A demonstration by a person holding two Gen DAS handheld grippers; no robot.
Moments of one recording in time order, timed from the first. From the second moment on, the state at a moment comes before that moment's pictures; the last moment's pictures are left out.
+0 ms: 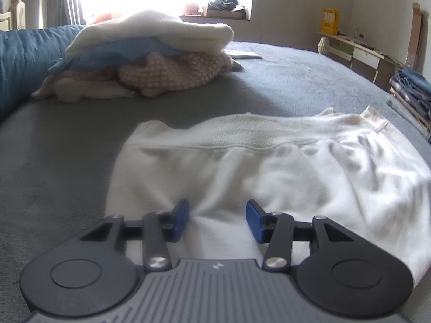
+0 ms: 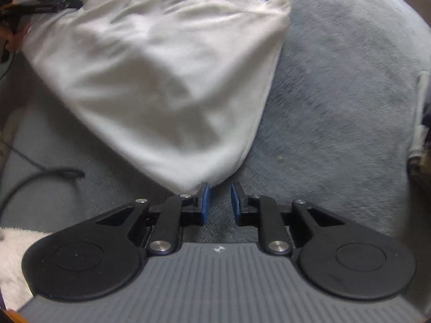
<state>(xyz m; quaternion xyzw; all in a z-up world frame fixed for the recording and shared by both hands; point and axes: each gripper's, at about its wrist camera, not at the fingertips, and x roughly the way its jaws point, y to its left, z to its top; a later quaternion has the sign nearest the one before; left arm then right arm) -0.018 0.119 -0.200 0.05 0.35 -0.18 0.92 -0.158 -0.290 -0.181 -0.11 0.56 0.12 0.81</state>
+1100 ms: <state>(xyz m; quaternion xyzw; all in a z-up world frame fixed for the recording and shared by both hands) -0.105 0.174 -0.200 0.00 0.40 -0.12 0.91 -0.120 -0.201 -0.179 0.12 0.44 0.02 0.89</state>
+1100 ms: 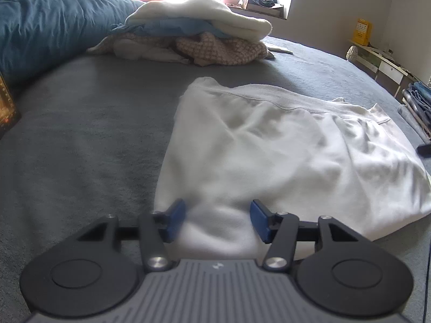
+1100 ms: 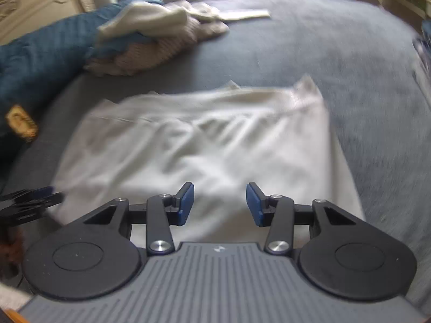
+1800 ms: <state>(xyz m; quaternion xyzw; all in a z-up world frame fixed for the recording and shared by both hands) -0.114 0.174 -0.176 0.03 0.39 -0.10 0.91 -0.126 -0.191 -0.211 0.14 0.45 0.00 0.88</state>
